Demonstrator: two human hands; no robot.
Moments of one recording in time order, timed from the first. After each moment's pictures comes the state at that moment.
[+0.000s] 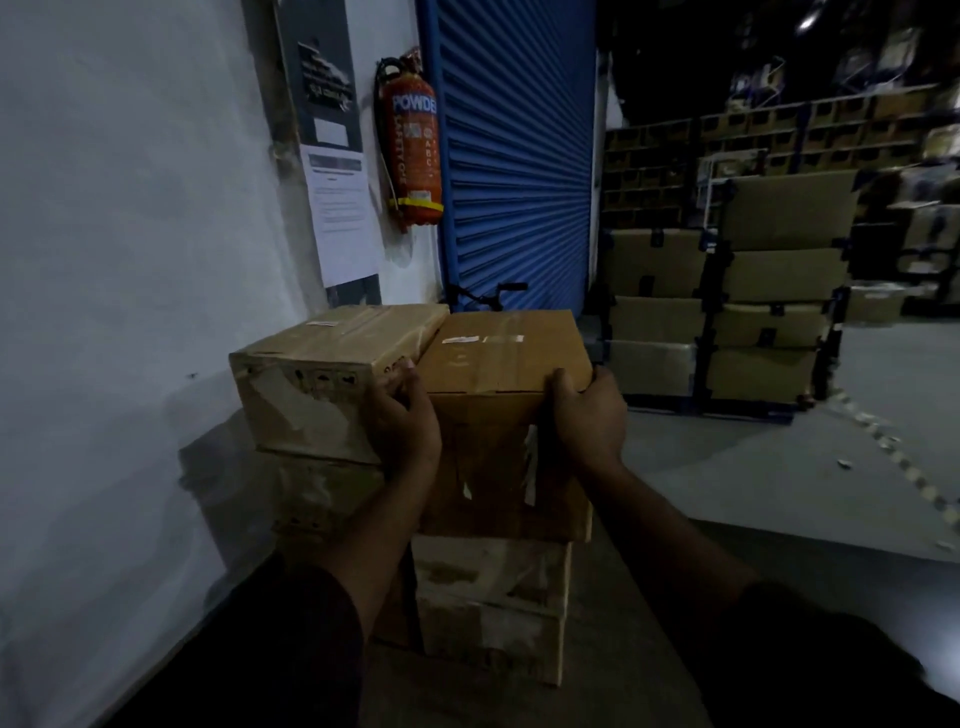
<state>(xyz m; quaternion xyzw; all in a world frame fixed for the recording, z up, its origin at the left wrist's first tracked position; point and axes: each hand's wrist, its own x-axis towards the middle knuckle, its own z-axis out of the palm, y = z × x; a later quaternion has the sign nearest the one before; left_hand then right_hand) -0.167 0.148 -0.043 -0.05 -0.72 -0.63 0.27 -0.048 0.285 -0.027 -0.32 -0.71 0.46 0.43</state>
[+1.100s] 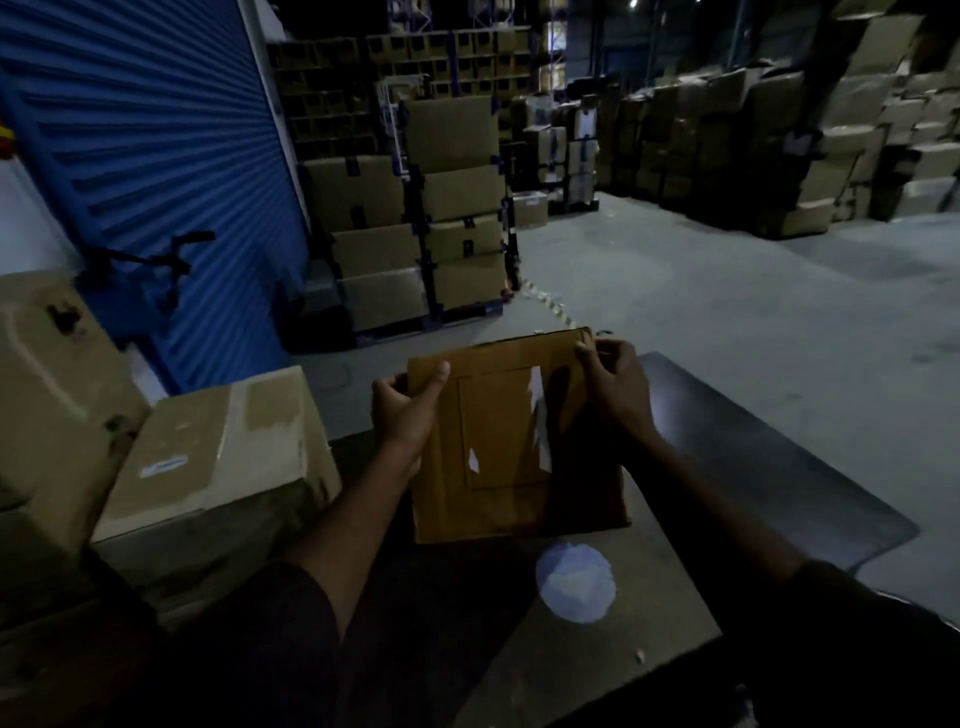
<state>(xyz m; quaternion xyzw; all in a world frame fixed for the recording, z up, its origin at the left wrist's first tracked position) 0.055 0.316 -0.126 -0.30 -0.68 -0.62 -0.24 0.279 0.390 -0.103 -0.49 -0.61 0.37 0.50</state>
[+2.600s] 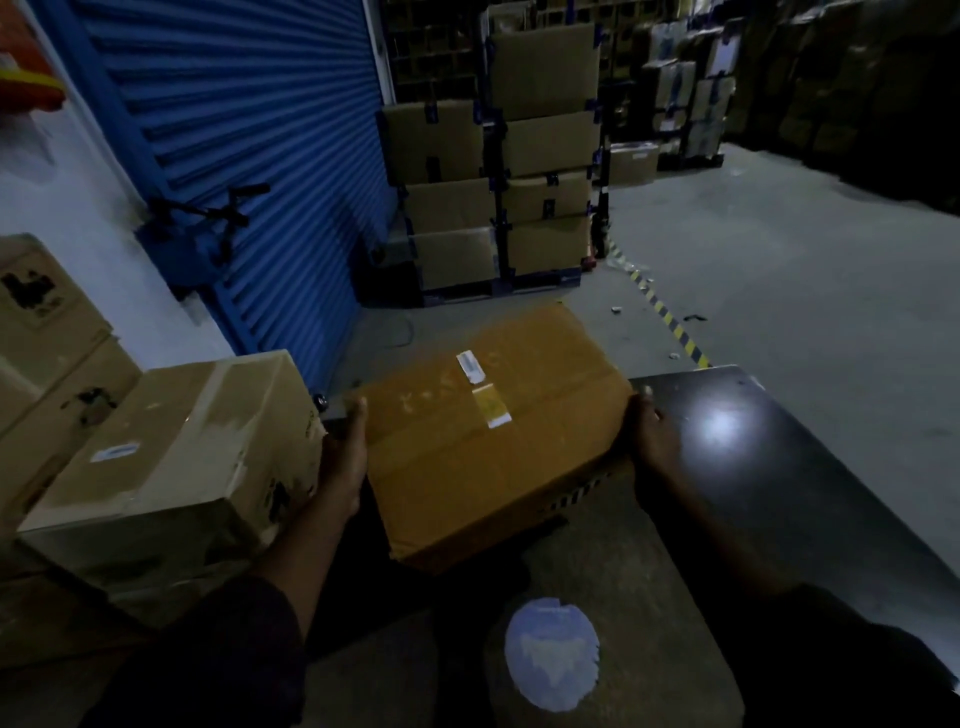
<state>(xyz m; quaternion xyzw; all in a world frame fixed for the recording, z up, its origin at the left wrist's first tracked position) -0.002 0.386 -0.215 -0.08 -0.75 -0.58 -0.30 0.299 0.582 -0.221 -0.54 -0.47 0.57 0.41</state>
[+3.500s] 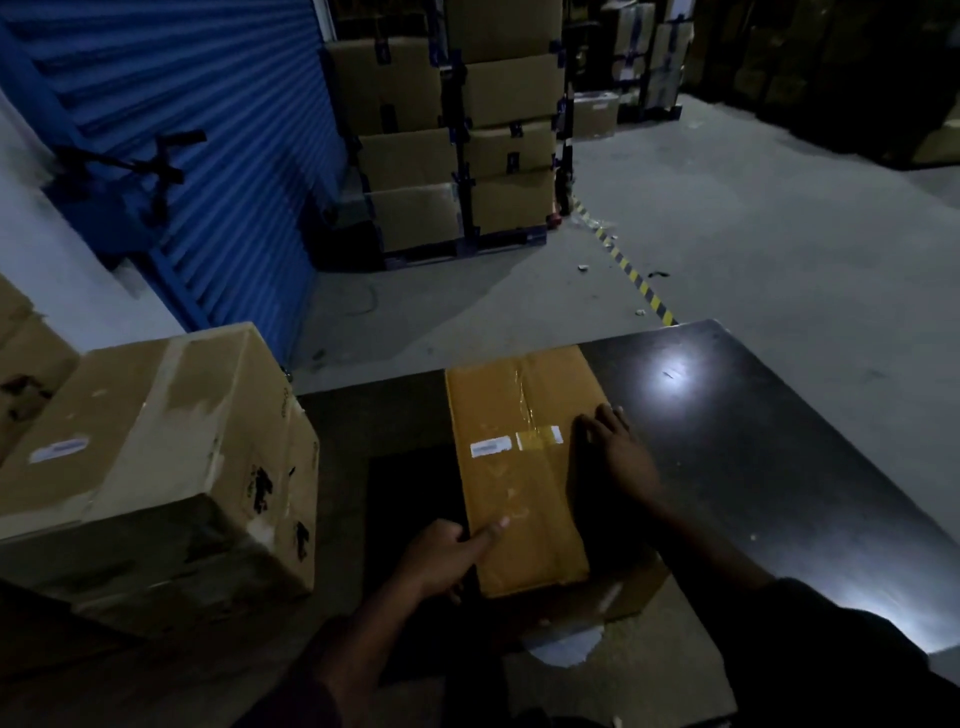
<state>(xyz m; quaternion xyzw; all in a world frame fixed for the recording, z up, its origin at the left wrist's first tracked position) 0.107 0.350 -0.285 -0.34 -0.79 -0.26 -0.45 0.296 0.543 -0.279 -0.49 -0.83 0.23 0.14</state>
